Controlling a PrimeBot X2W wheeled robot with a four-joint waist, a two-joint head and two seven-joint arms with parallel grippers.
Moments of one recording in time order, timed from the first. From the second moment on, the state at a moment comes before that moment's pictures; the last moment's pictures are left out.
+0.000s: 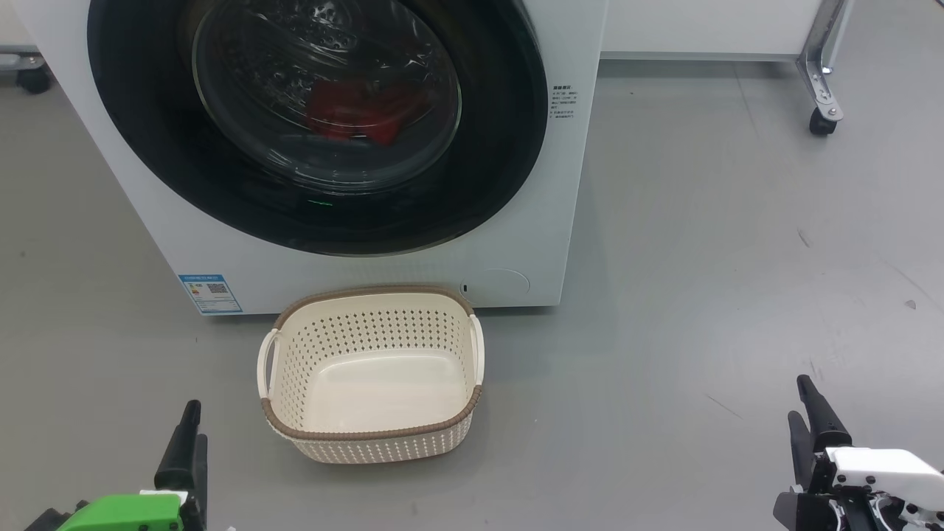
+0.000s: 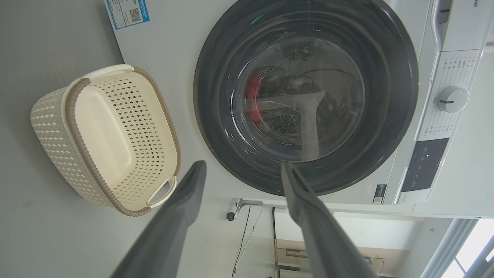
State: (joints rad) left arm -0.01 0.02 0.05 0.31 -1.64 -0.12 0.07; right arm 0.00 -0.02 -0.11 0.32 1.59 0.12 0.06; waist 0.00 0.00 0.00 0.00
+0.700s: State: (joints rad) left arm -0.02 0.08 -0.02 0.26 -1.39 -0.12 -0.02; right arm -0.02 -0.10 -0.03 0.30 1.36 0.12 -0.02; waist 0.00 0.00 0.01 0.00
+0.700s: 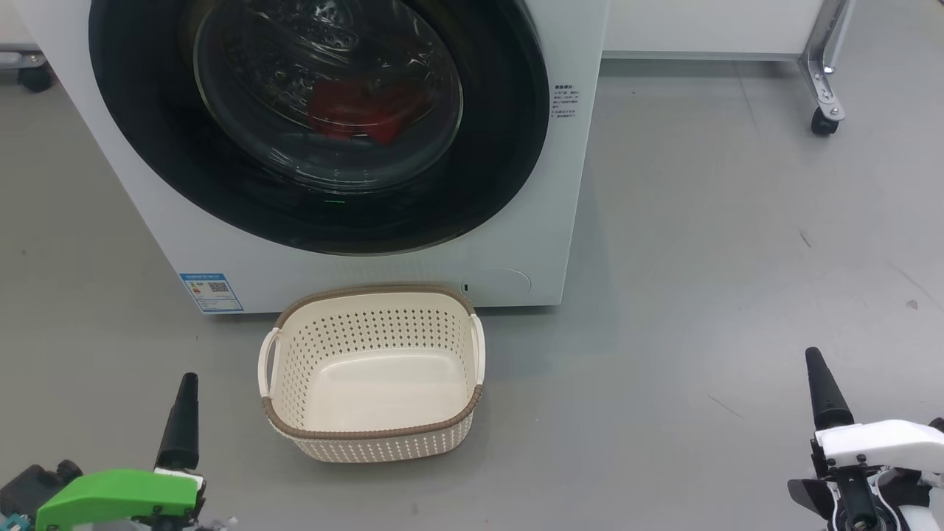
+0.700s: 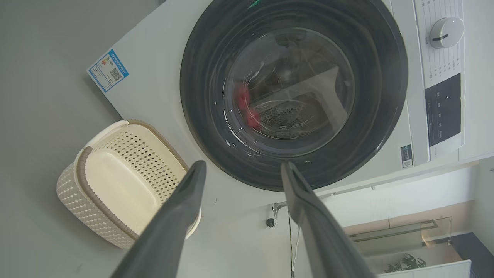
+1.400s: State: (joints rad) left arm -0.04 0.14 -0.14 0.22 -0.98 -0.06 -0.09; right arm -0.05 -0.17 0.11 0.27 0.91 0.07 -0.09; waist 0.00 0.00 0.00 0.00
